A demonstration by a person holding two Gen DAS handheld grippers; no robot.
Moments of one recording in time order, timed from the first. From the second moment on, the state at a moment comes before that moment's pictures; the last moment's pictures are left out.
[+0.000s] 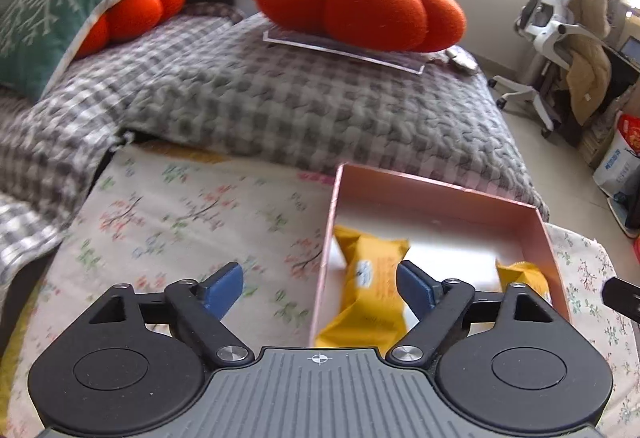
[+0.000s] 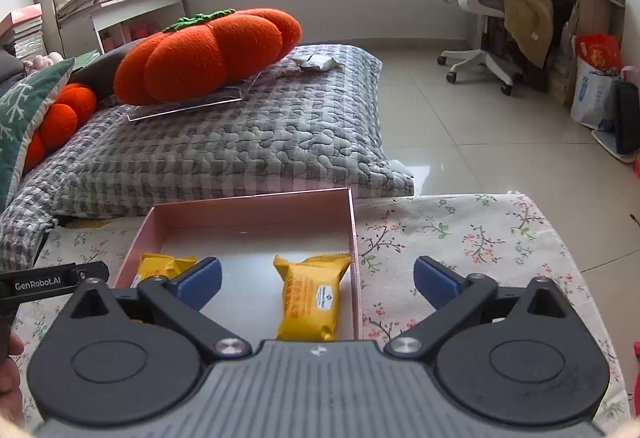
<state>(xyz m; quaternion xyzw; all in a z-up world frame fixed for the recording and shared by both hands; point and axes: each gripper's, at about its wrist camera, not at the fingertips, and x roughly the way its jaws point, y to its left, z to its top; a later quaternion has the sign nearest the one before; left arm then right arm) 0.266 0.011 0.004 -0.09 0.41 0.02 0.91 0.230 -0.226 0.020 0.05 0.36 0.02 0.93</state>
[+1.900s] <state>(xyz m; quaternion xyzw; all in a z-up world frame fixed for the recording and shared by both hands) 0.088 -0.079 -0.061 0.05 0.45 -0.16 0.88 0.108 -0.230 -0.016 0.08 0.48 0.08 0.87</state>
